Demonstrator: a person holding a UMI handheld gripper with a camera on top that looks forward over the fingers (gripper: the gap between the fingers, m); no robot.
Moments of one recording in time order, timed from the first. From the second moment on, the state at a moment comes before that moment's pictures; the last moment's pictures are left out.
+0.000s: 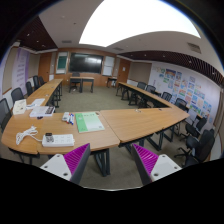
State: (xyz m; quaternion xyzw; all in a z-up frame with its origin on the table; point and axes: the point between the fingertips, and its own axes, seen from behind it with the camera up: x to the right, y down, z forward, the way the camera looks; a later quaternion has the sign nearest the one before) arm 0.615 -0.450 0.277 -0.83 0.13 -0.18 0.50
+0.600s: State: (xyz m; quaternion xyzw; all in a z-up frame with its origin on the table) arm 0.432 -0.403 0.108 -0.88 0.03 -0.07 0.47
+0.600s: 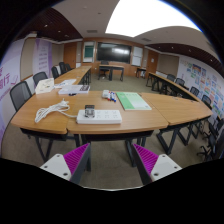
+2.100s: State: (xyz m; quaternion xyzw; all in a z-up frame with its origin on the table) arm 0.596 -0.103 0.099 -0.89 0.05 -0.11 0.44
